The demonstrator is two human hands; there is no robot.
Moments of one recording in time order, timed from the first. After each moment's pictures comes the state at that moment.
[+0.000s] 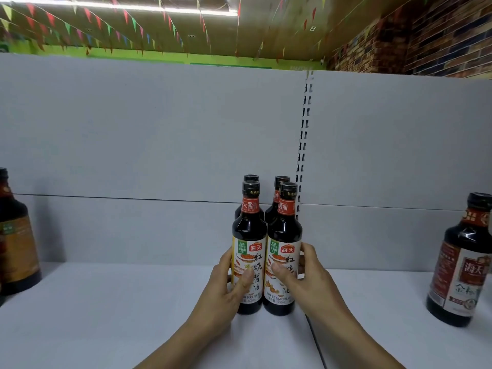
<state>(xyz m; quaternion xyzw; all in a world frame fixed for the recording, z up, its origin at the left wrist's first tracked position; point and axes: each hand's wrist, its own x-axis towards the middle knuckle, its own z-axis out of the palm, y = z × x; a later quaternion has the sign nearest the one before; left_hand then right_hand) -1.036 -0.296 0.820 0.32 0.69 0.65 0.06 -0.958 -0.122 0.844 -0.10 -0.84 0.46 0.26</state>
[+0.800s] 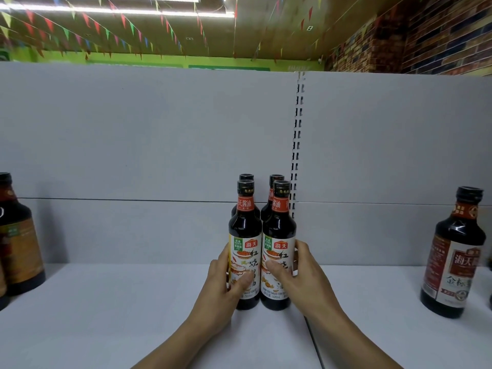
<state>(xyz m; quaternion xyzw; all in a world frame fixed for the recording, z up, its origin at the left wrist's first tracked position) -1.044 -0.294 0.807 0.31 0.75 0.59 -0.02 -0.964 -0.118 0.831 -0.11 -0.84 0.45 0.28</state>
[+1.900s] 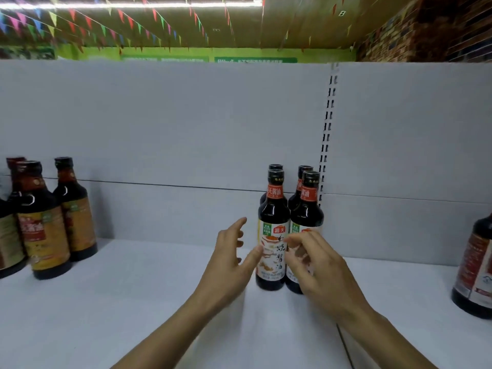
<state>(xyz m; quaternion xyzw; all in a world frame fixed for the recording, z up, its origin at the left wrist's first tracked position) -1.007 -0.338 0.852 0.27 0.80 0.52 -0.11 -0.928 -0.154 0.856 0.06 -0.91 0.25 0.33</state>
